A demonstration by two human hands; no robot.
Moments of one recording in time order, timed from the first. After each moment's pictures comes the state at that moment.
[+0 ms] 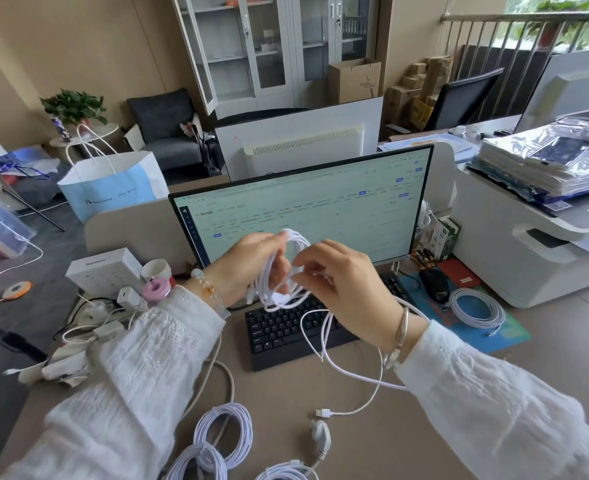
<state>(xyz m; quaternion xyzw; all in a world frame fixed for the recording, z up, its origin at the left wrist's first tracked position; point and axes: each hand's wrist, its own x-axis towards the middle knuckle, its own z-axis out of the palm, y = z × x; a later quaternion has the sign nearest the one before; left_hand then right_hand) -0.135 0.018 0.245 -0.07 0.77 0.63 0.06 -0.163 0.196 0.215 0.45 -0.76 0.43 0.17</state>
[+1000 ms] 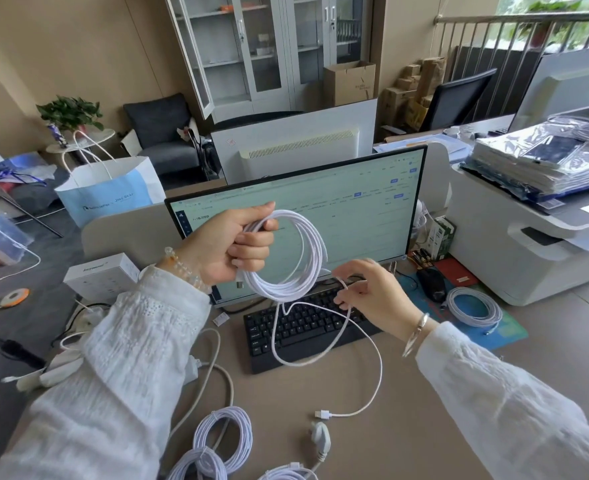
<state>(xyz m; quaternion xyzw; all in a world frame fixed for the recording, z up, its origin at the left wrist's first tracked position) -0.141 0.008 0.289 -0.07 0.58 0.79 0.19 -0.195 0.234 0.168 0.23 -0.82 0.51 -0.09</state>
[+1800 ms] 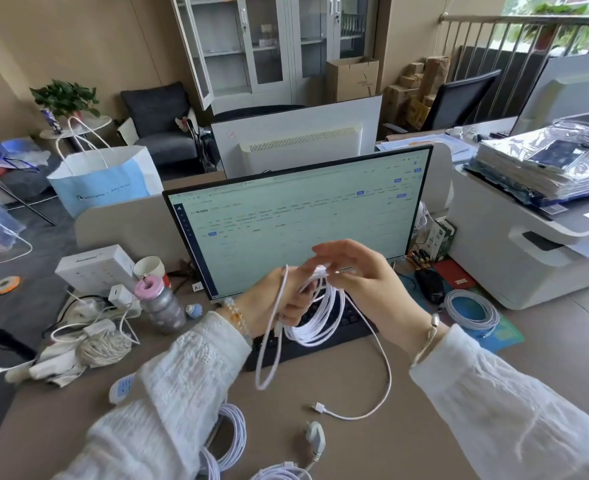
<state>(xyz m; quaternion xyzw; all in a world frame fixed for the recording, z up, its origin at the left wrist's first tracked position) -0.138 0.051 0.201 -0.07 0.68 0.71 0.18 -0.168 0.215 0.217 0.25 -0.72 0.64 -0.11</state>
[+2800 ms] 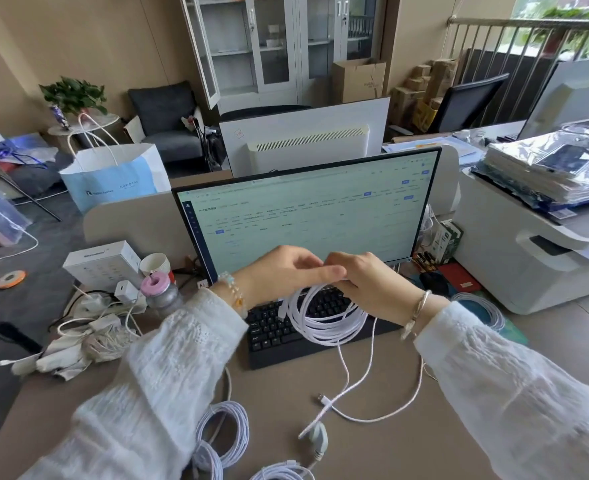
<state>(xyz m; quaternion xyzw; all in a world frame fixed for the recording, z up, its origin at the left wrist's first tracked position) -0.142 0.039 0.234 0.00 0.88 0.47 0.09 -0.202 0.210 0.205 0.46 -0.85 0.26 0.03</state>
